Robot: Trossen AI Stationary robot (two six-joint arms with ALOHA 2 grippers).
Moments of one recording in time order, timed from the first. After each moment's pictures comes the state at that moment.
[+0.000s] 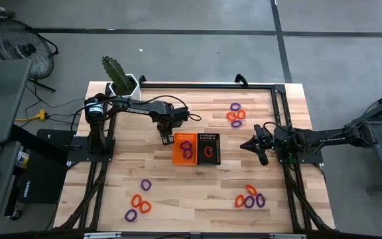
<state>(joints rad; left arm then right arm) 0.28 1.90 1.19 -0.84 -0.06 -0.02 -0.01 0.35 0.01 0.03 -0.06 0.36</state>
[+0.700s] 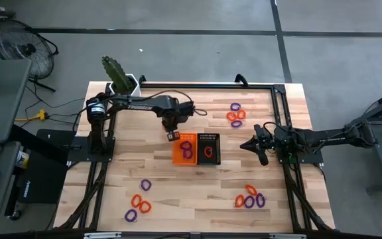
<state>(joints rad) 0.27 1.89 1.41 -1.00 -0.07 -0.03 -0.01 0.35 0.01 0.03 -0.06 0.36</state>
